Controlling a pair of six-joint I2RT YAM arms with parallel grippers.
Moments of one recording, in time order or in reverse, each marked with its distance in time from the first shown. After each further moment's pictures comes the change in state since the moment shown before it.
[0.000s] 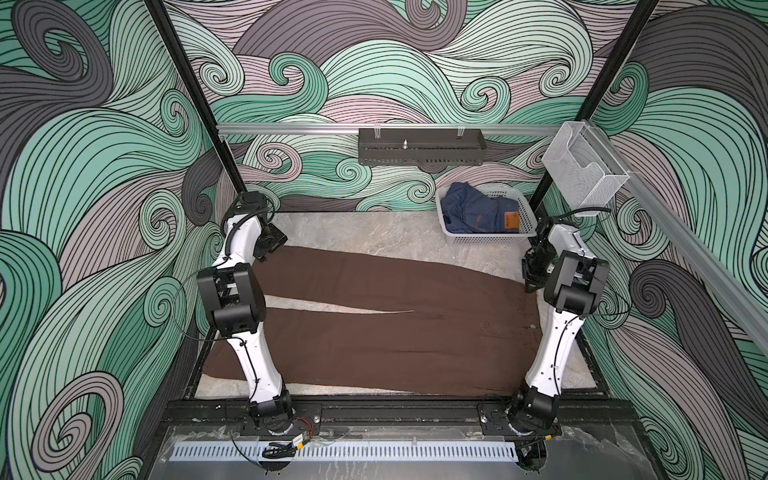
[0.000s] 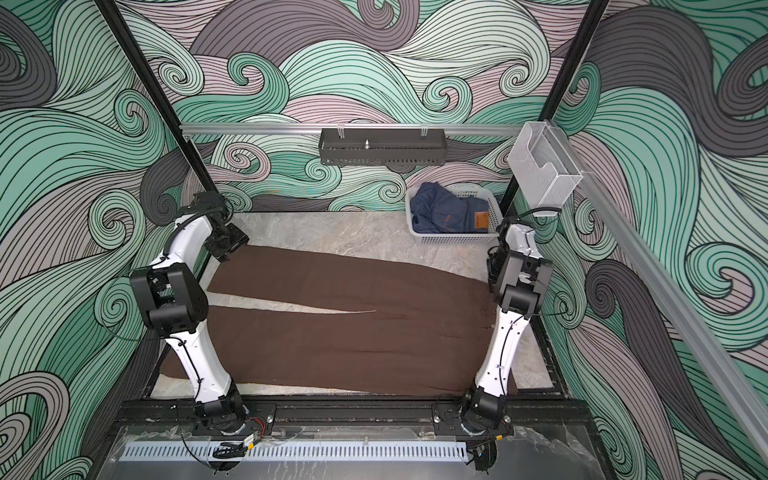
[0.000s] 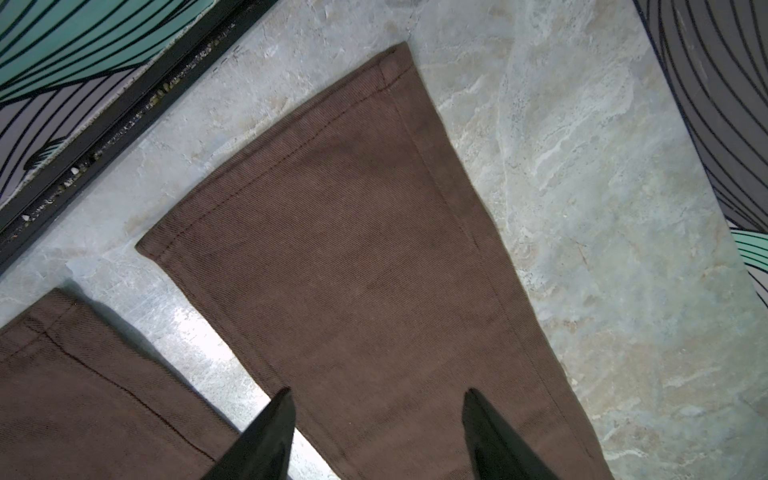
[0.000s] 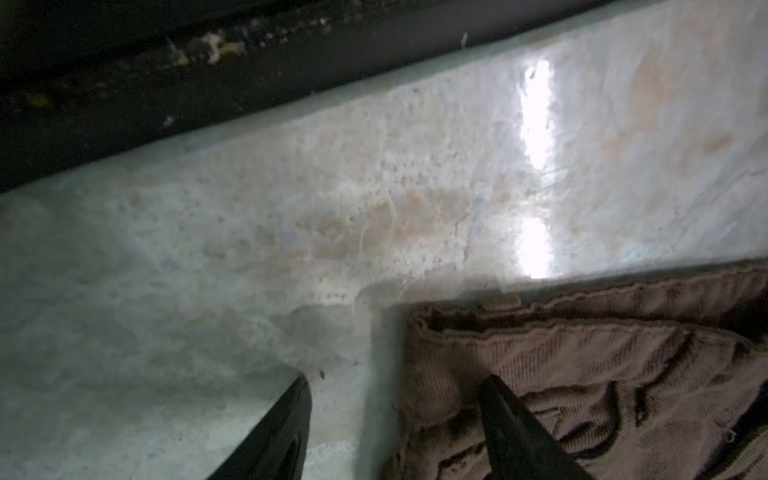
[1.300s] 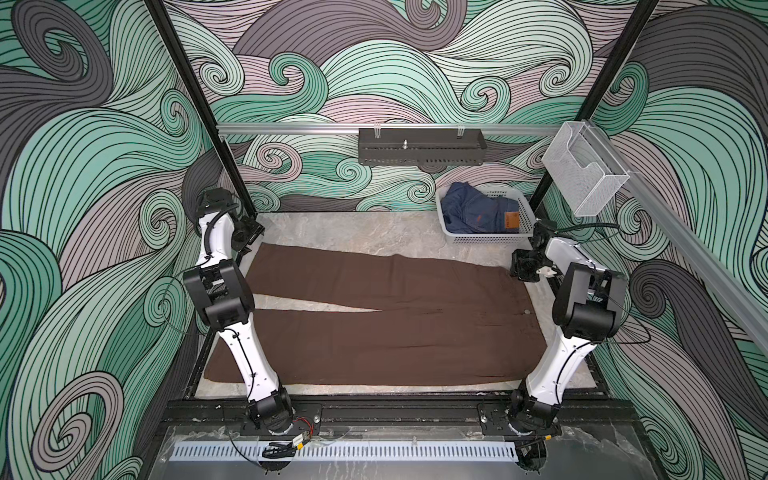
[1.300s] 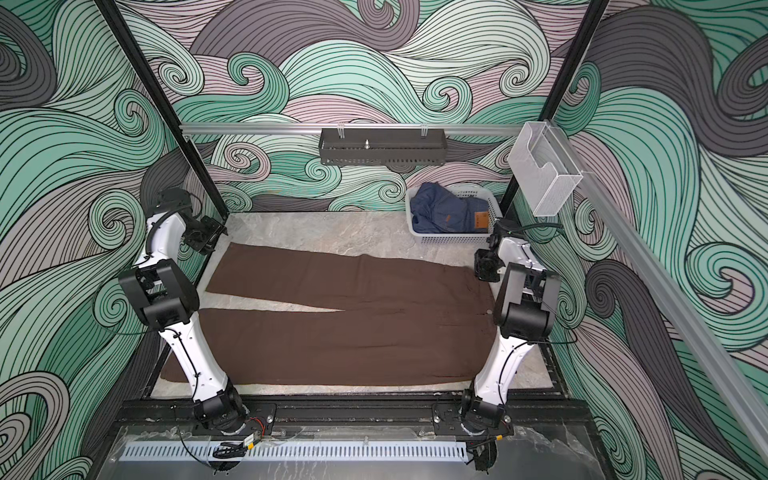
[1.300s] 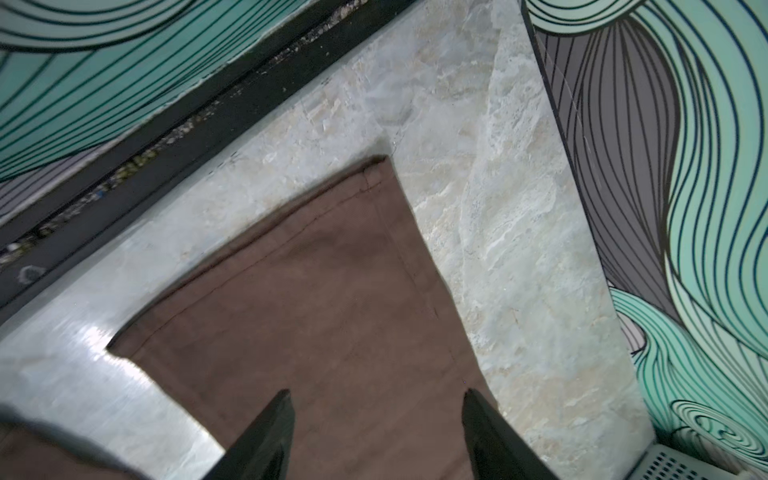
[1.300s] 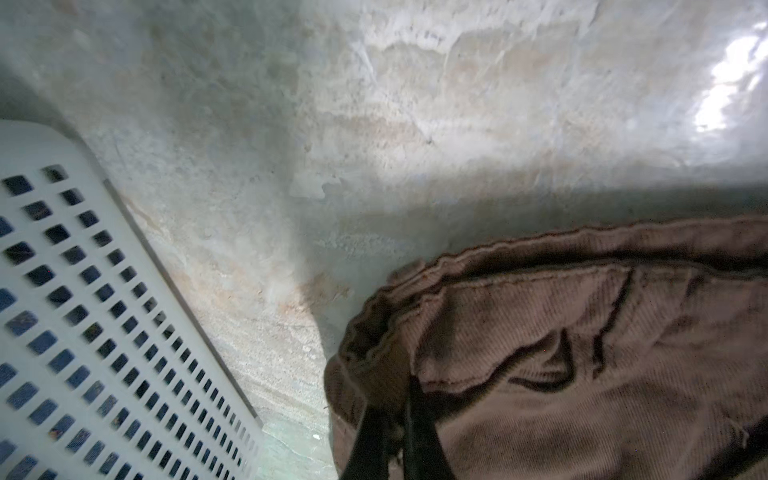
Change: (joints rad) left arm 0.199 0.193 0.257 0.007 0.268 0.045; right arm 0.069 -0.428 -0.585 0.547 -0.186 -0.085
